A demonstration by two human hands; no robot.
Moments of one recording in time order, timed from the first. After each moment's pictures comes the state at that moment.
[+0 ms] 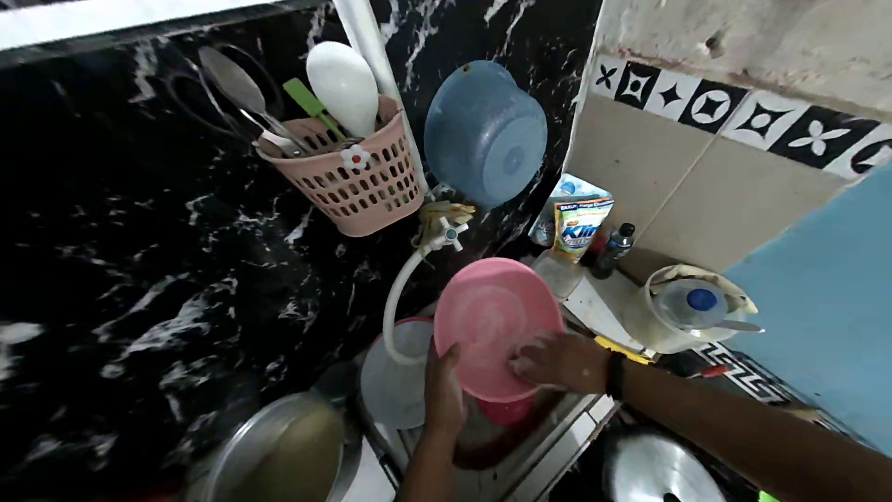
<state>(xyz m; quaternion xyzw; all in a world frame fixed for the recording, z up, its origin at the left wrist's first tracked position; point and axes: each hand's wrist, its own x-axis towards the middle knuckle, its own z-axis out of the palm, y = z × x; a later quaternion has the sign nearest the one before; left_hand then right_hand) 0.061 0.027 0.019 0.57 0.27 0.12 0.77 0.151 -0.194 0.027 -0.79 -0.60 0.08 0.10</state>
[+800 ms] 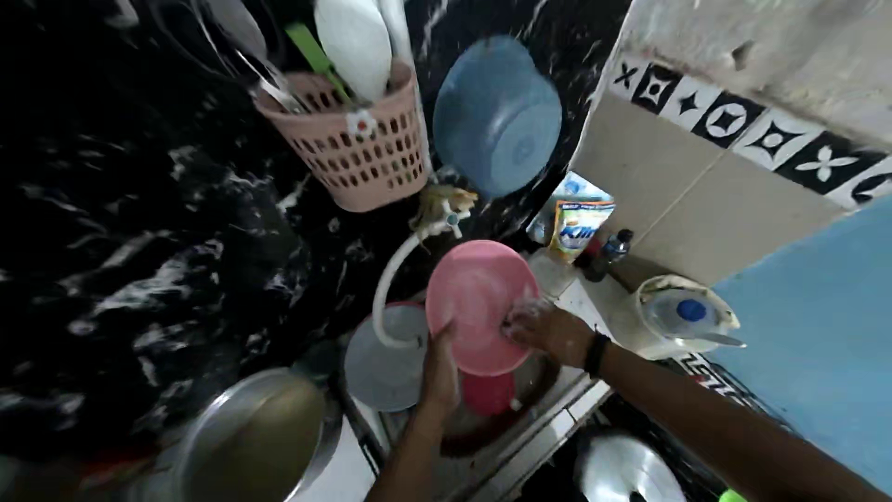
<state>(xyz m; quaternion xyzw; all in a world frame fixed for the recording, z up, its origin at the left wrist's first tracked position) 0.074 0.011 0.031 0.56 0.32 0.06 0.76 0.186 -0.198 0.018 -0.84 -0.53 0.12 0.09</state>
